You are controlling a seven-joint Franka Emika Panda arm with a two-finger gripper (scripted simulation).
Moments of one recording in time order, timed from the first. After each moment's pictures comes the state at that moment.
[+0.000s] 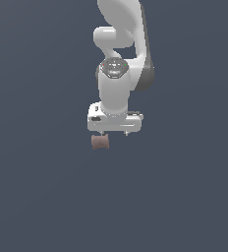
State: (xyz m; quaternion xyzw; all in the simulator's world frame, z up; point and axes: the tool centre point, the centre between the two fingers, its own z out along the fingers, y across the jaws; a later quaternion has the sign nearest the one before) arm -0.005 0.001 0.169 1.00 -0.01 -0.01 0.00
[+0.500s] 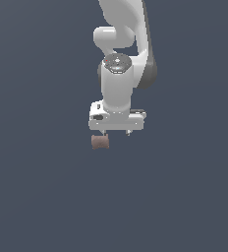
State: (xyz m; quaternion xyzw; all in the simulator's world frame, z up) arm -0.001 0.009 0.179 1.00 0.00 0.00 0.00
